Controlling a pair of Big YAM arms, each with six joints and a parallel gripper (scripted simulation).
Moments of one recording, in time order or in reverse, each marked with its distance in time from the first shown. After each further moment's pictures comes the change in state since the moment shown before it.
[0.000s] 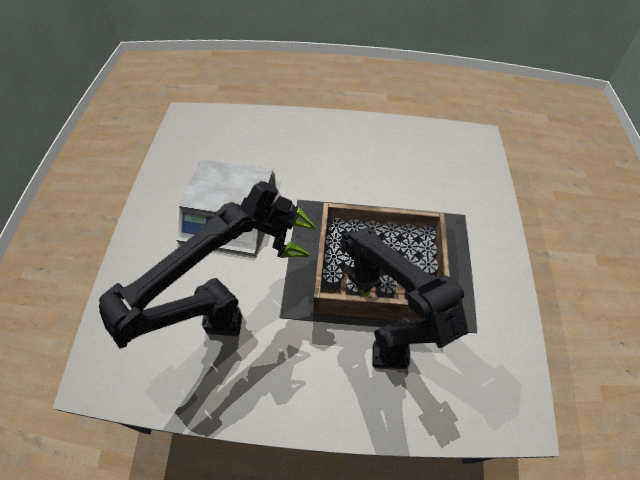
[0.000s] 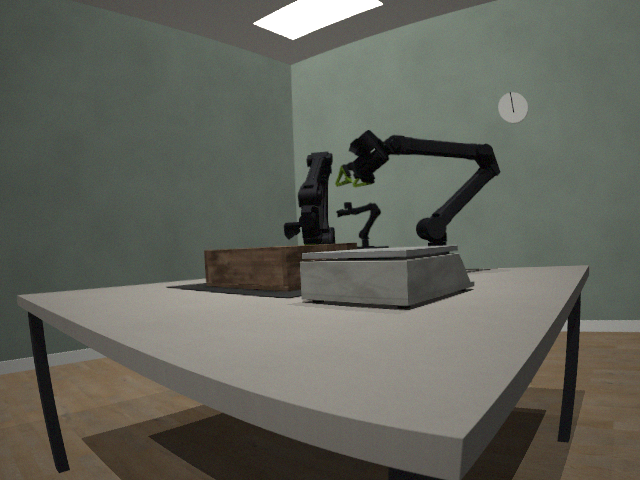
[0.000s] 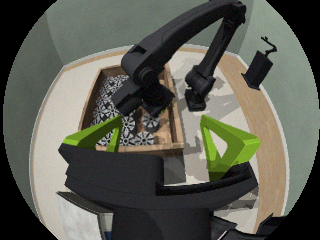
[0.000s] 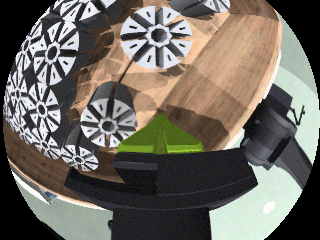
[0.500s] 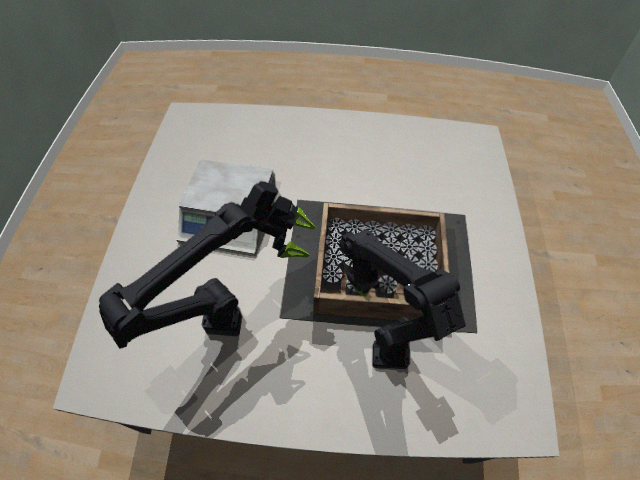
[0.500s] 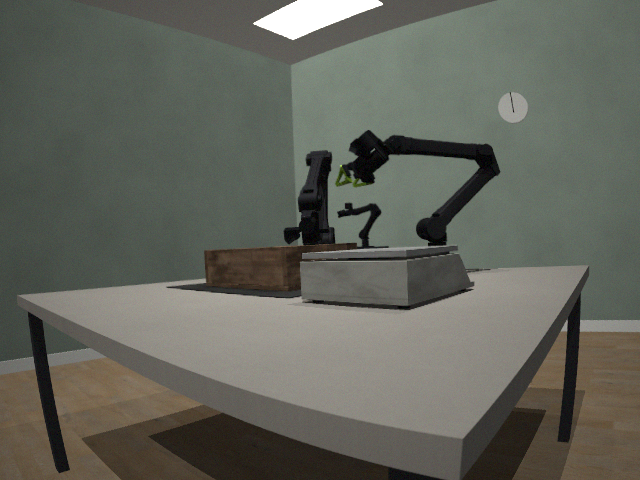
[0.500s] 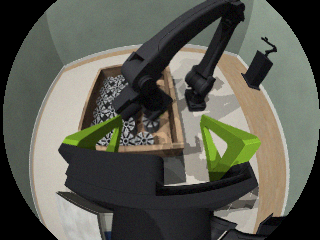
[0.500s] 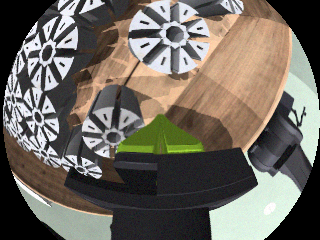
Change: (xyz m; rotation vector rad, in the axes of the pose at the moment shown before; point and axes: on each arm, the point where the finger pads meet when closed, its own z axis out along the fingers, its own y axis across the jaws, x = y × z) left arm 0.000 0.000 0.000 0.000 0.000 0.000; right arm -0.001 0.012 0.017 -0.012 -0.001 0.001
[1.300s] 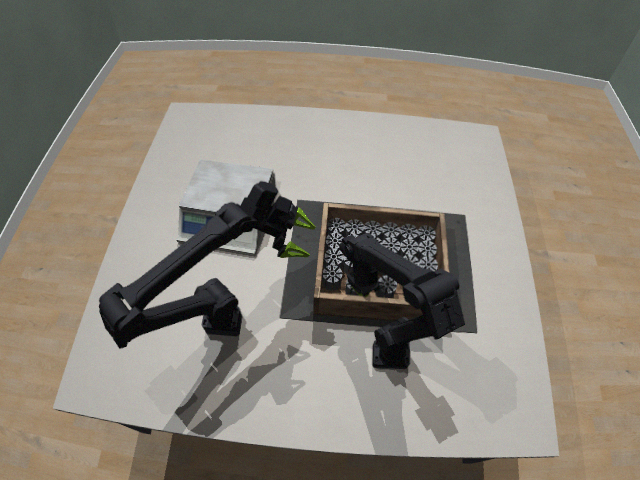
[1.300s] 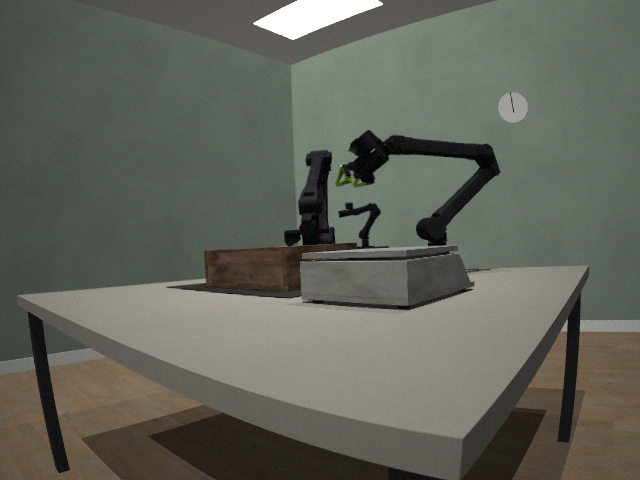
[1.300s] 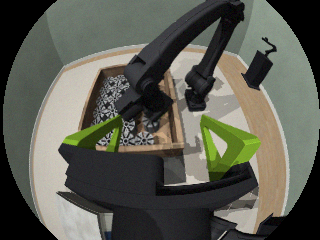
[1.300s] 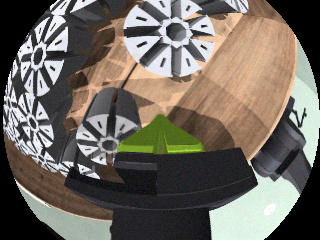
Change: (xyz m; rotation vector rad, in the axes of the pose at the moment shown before) left arm 0.000 0.000 0.000 0.000 0.000 0.000; right arm 0.000 0.000 0.011 -0.006 -0.001 0.000
